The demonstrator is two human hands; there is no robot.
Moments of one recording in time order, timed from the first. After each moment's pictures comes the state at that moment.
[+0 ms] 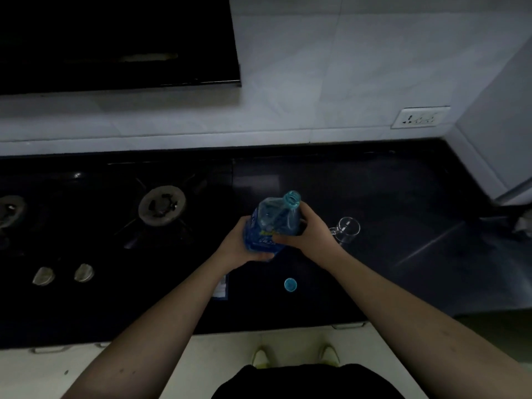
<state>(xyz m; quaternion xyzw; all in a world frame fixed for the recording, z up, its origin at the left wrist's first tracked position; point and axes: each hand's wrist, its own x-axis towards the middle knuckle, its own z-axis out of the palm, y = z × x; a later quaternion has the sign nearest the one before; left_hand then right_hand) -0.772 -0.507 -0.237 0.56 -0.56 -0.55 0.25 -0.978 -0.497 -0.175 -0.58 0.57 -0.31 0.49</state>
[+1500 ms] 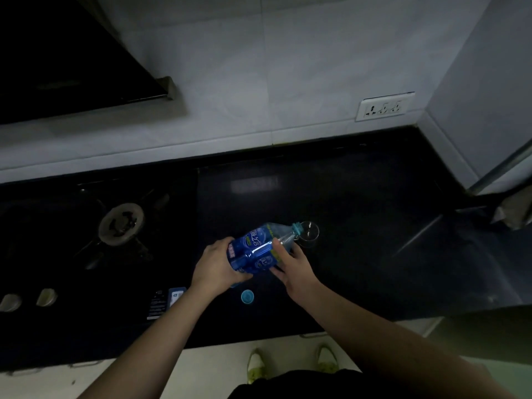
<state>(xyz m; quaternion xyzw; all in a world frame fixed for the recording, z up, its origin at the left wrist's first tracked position) -0.858 -0.495 -0.228 0.68 -0.67 -0.28 0.09 -1.047 -0.476 -0.234 -0.12 0.50 -0.46 0.72</state>
